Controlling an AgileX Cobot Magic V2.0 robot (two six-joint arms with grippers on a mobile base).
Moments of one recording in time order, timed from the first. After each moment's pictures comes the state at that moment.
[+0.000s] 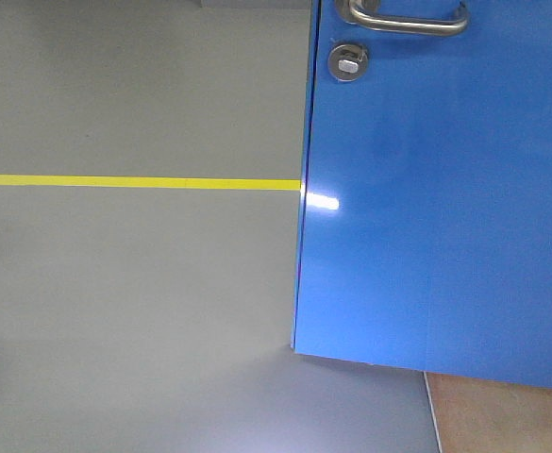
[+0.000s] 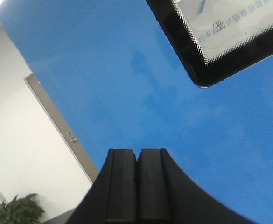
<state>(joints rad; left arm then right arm) 0.03 -0.01 0.03 0.07 0.10 -0.02 -0.02 0.67 -0.87 0.76 0.12 -0.20</state>
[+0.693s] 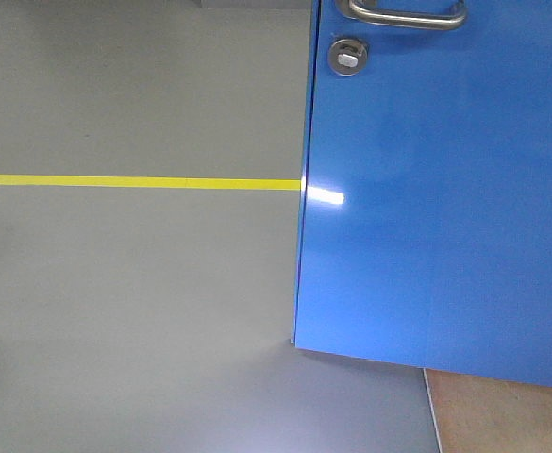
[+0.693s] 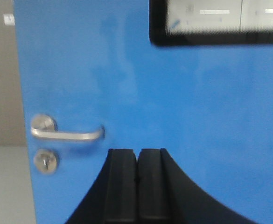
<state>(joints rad) 0.03 -0.01 0.03 0.07 0.10 -0.02 -0.02 0.42 -0.46 0.14 0.02 -0.14</state>
